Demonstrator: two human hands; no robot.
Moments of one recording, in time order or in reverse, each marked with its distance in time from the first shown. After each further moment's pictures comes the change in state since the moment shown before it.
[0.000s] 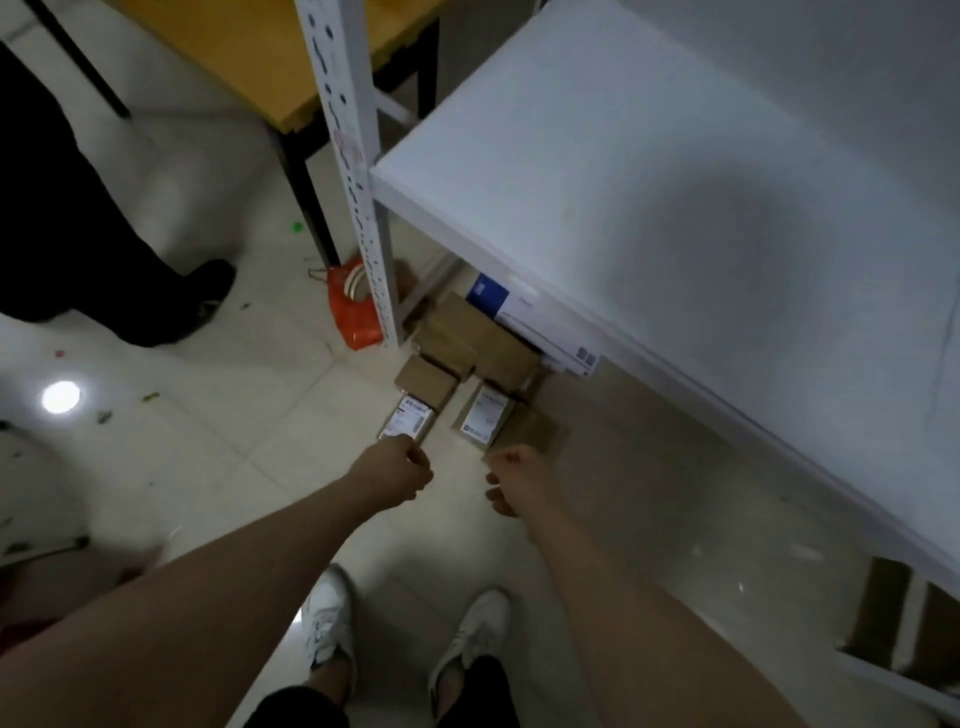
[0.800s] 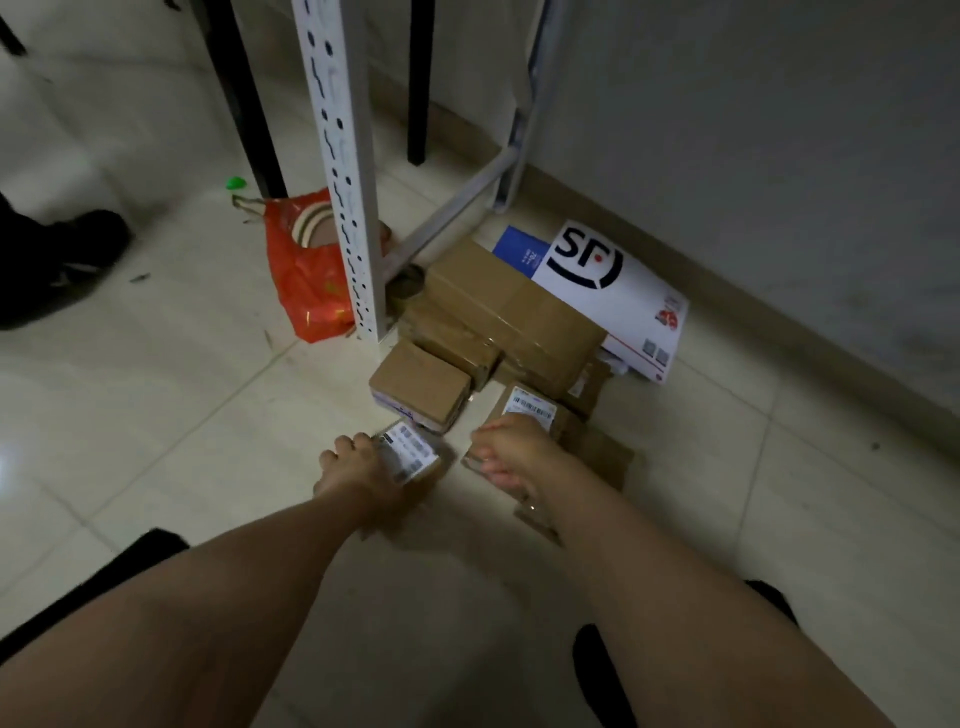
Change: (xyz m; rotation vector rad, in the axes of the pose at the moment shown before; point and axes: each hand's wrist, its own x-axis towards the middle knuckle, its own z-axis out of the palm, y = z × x) left_hand 0.389 -0.210 0.119 0.464 0.303 -0.019; right_hand 0.369 0.111 0.129 -0.026 -0.100 -0.113
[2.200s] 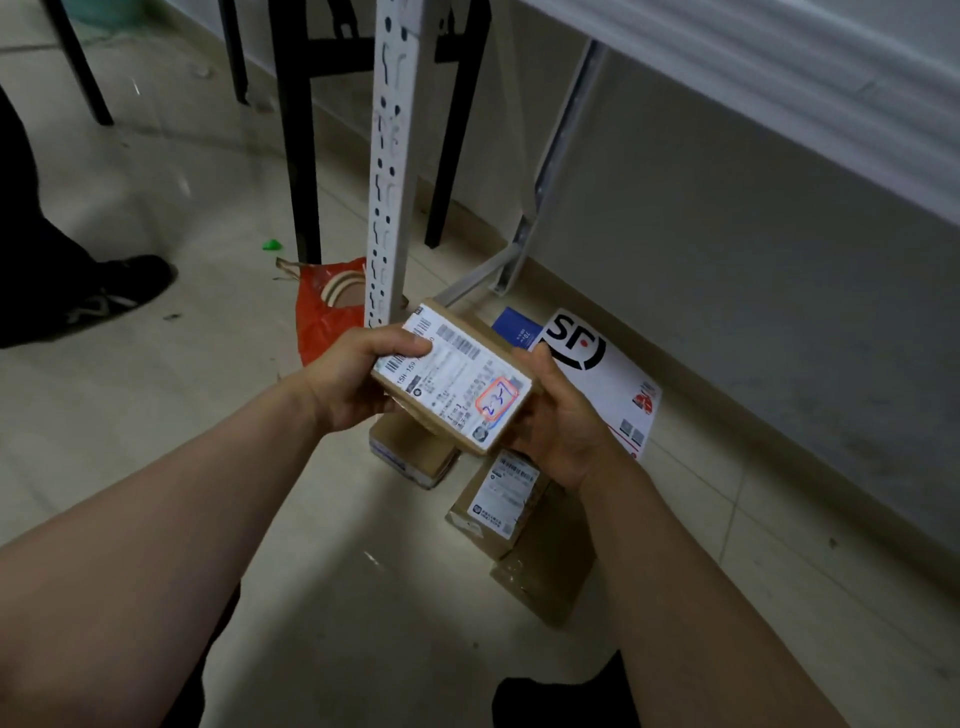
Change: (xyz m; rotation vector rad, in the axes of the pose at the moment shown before) left_hand -0.057 0.034 -0.181 -1.393 -0.306 0.534; right_hand -0.083 -0.078 -0.054 0.319 -0.337 -0.519
